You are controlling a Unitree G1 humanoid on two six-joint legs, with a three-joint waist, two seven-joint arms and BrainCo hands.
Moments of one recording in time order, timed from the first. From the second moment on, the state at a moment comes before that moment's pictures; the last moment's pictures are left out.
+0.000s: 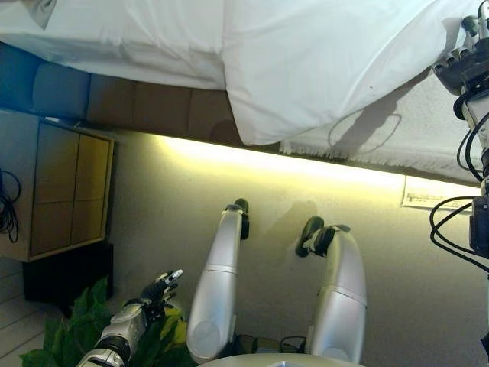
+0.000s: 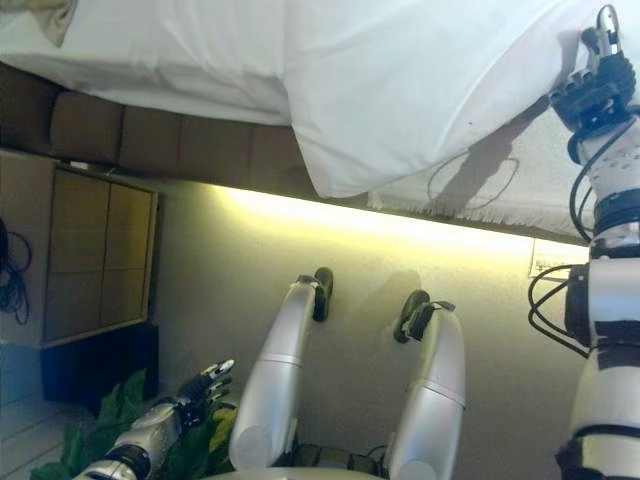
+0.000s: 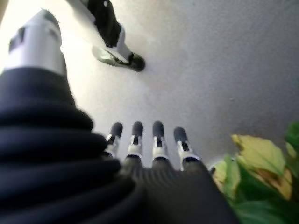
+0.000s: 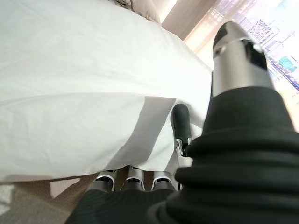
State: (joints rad) left arm -0.11 0.41 -0.29 1.04 -0.68 -0.04 -0.26; right arm -1.29 -0.87 0.21 1.23 1.39 0.24 0.13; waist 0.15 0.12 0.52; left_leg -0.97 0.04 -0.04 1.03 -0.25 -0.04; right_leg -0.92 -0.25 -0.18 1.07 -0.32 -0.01
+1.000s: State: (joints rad) left arm -0.50 0.61 -0.11 0.72 -1.11 -0.06 -0.09; right arm -1.17 -0.77 0.20 1.18 1.39 0.25 0.29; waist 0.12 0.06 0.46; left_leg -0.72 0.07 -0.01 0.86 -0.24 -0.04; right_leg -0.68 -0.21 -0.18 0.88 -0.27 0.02
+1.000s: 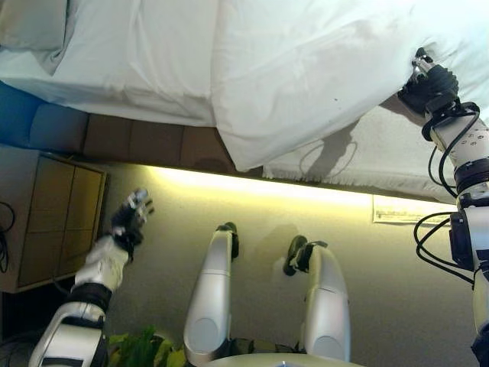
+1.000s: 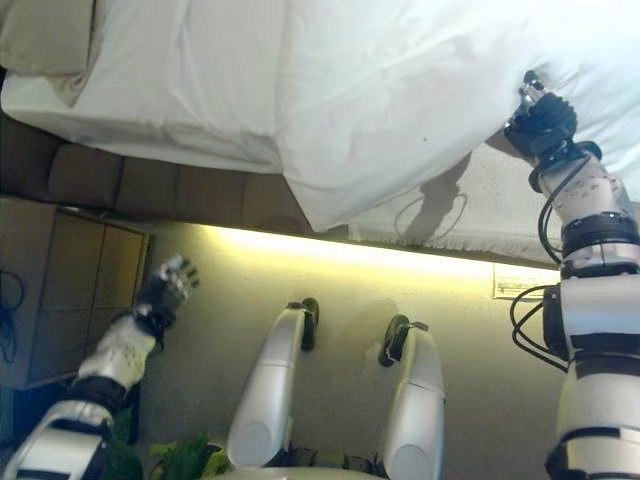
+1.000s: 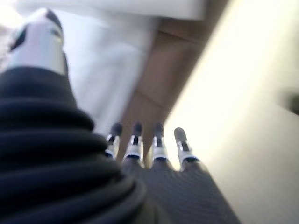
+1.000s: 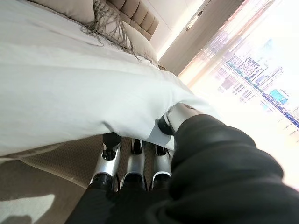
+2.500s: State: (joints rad) left arm -0.60 0.02 -0.33 0.79 -1.94 0.32 -0.22; right arm -1.03 -0.50 0.33 0.66 1.60 0.14 0.22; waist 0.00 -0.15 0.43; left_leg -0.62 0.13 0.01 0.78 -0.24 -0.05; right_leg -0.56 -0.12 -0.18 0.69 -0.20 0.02
